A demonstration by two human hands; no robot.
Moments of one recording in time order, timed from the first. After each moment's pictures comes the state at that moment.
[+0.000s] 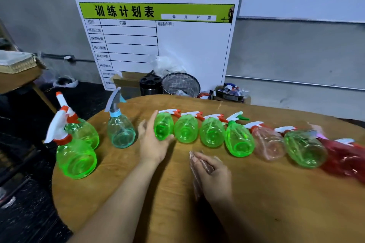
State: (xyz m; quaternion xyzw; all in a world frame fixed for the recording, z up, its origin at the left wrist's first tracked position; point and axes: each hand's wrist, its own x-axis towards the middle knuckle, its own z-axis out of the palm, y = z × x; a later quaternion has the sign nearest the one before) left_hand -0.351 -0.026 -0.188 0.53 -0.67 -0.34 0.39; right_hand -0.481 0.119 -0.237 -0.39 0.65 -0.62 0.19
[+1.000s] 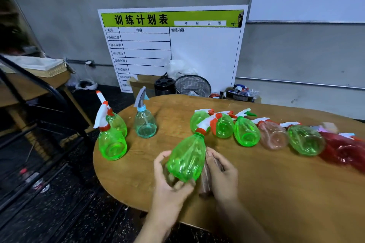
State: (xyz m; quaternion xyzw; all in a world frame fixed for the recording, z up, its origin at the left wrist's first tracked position) left_hand -0.275 0.164 -0.174 0.36 -0.53 -0.60 0.47; right_hand -0.421 0.168 -0.196 -0.24 0.54 -0.74 0.31
